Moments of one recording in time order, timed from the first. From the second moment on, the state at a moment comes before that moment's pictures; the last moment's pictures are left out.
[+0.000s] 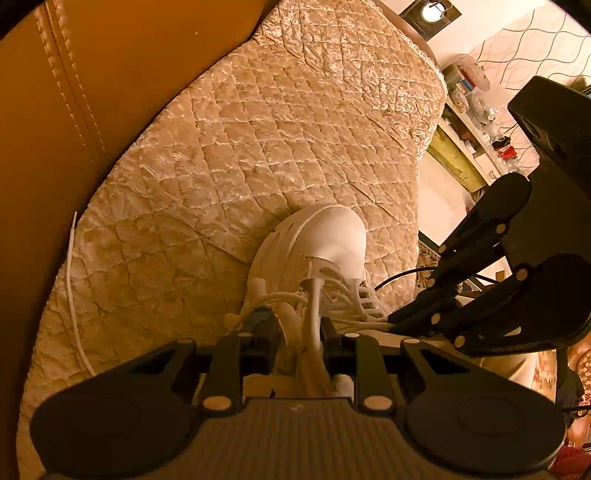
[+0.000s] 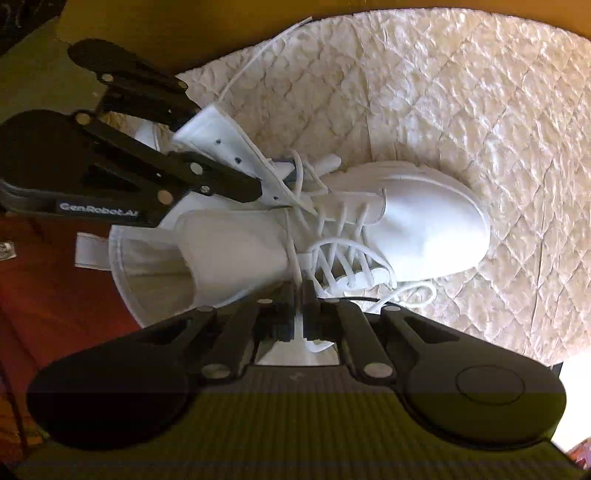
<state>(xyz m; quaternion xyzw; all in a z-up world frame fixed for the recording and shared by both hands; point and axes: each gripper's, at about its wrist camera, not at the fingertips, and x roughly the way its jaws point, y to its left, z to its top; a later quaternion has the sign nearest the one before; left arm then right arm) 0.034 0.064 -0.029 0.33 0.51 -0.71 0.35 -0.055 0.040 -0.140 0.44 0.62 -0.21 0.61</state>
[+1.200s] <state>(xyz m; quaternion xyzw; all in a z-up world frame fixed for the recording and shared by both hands) 0.041 0.054 -0.032 0.32 0.52 -0.71 0.34 -0.043 0.043 -0.129 0.41 0.62 -0.21 0.63</state>
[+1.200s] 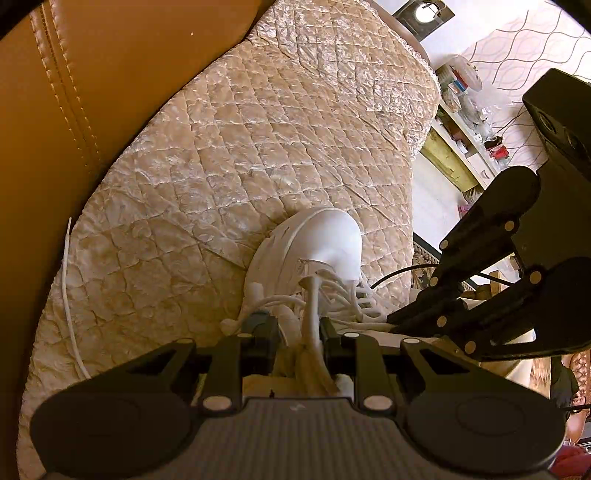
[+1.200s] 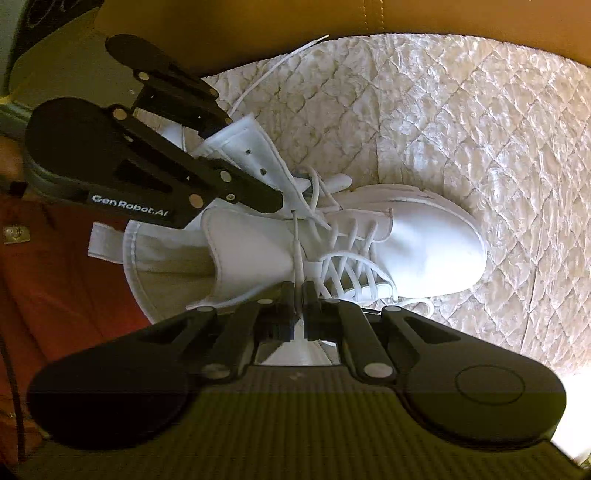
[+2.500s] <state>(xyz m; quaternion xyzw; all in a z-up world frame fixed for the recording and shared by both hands) 0.128 0.033 -0.082 0.10 0.73 -0.61 0.29 -0.092 0.074 -0.146 0.51 0.41 -0.31 0.69</state>
